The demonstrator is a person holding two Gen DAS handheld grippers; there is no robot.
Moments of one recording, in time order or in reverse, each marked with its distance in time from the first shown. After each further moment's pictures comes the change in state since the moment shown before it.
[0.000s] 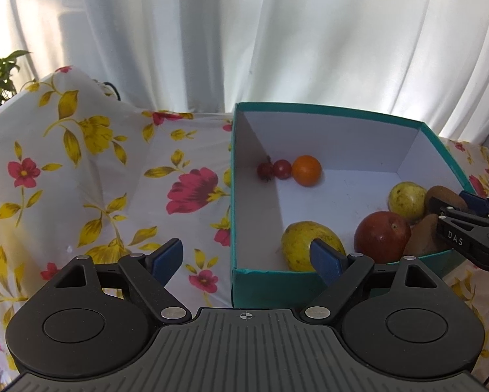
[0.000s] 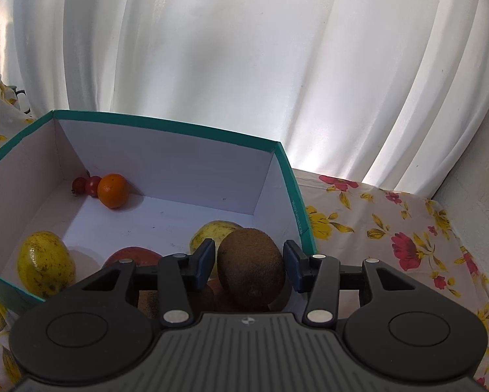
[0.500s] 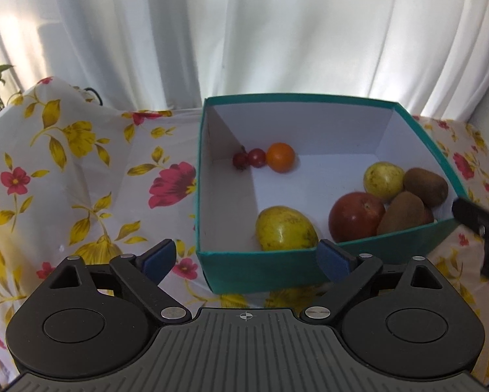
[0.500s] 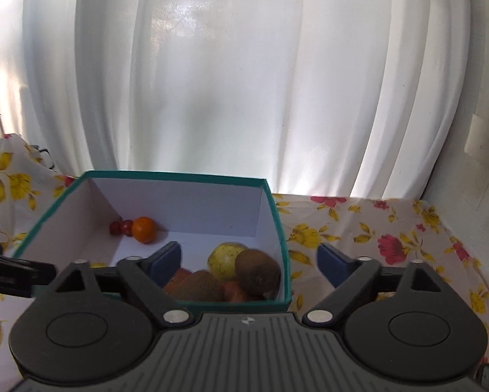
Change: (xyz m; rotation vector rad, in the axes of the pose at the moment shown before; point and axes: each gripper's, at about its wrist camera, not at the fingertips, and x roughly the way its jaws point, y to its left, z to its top) left arm -0.014 -0.029 -0.005 0.080 0.039 -0.014; right arm -0.101 -0.021 -0.004 0.139 -0.085 0.078
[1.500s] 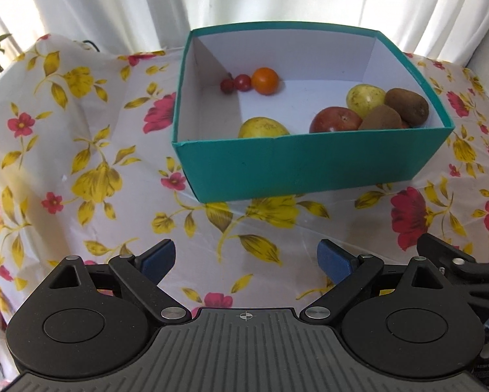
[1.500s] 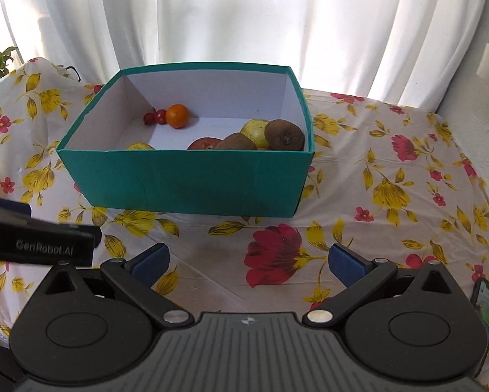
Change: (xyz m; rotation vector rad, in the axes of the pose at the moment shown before) left arm -0.022 -0.024 -0.038 0.020 0.213 0.032; right arm -0.023 0.009 -0.032 -0.029 0.372 0.039
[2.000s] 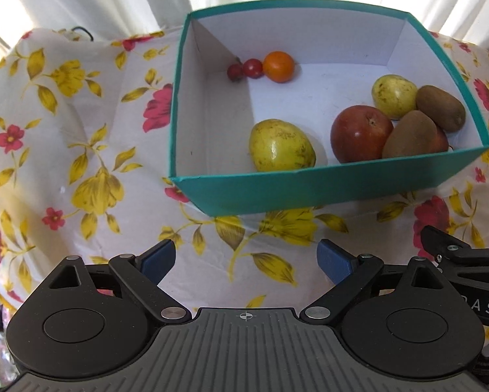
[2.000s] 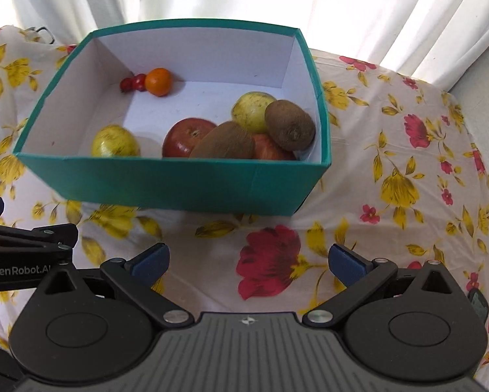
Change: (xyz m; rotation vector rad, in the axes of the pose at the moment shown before) left arm 0.035 -0.001 0.050 0.006 0.150 0.037; right arm 0.054 0.003 0.051 -0.030 0.210 -0.053
